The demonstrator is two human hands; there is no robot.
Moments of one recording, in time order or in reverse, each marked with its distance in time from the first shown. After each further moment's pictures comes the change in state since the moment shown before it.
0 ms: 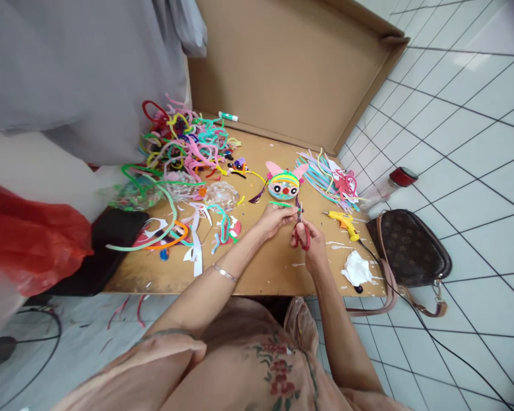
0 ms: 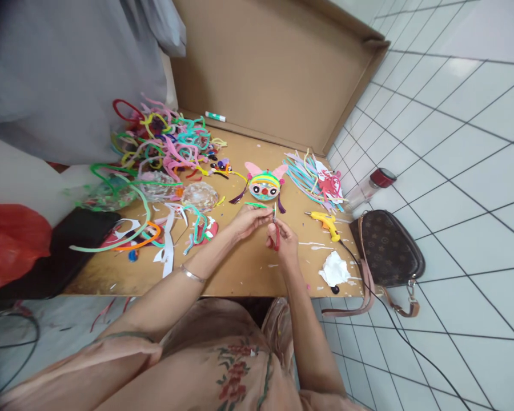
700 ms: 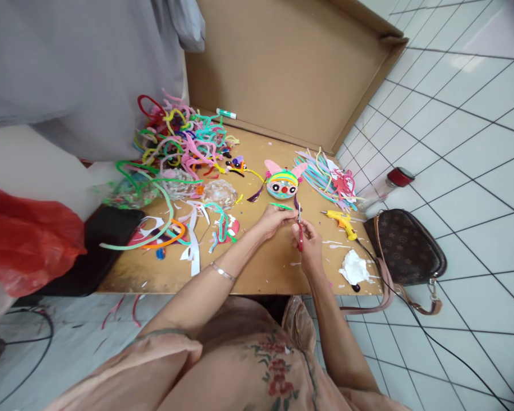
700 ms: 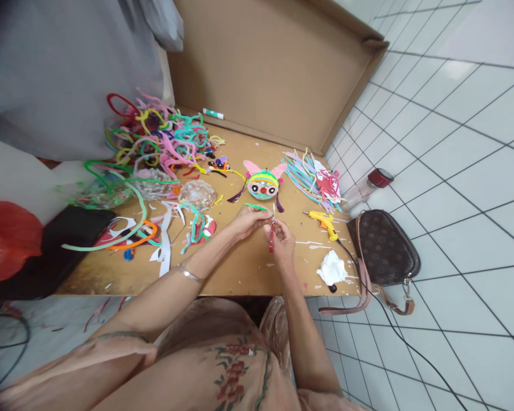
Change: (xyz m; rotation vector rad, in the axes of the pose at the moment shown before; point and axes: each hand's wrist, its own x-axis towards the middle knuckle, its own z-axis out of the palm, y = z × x) left_hand 0.000 -0.008 -0.001 0.023 -0.033 0.003; right_hand 0.002 0.015 -0.001 -0.051 0.103 -0.068
